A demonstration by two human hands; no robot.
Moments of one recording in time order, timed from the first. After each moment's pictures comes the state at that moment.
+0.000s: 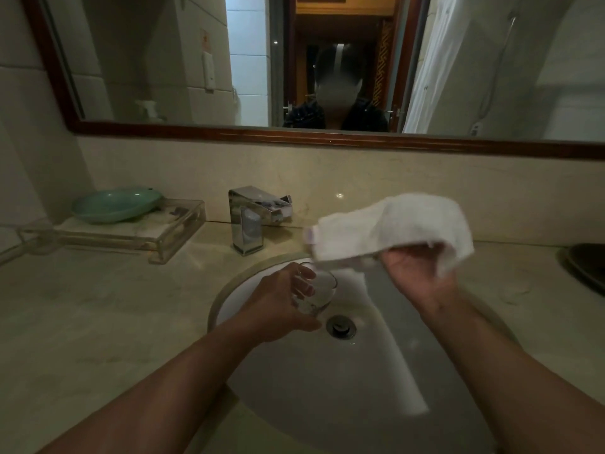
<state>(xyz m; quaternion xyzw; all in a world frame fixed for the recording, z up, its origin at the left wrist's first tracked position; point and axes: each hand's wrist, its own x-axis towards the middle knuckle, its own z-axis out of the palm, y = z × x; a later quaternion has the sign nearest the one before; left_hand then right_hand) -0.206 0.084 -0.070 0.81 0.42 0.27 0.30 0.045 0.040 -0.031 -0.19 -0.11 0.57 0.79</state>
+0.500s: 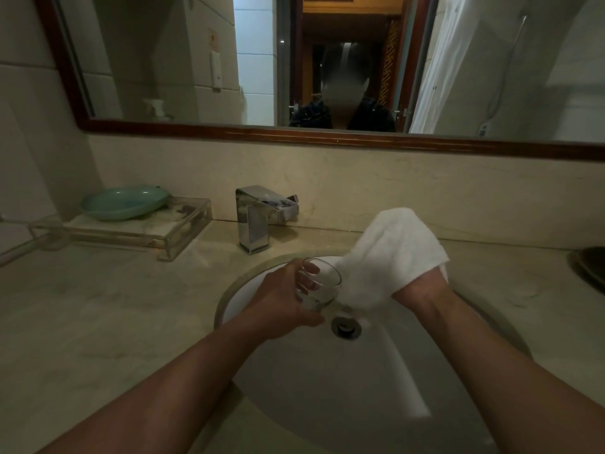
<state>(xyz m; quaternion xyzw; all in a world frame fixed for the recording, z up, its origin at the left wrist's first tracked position) -0.206 0.086 -0.071 0.80 0.42 0.30 0.30 0.005 0.032 -0.010 -0.69 -0.39 0.31 0.52</state>
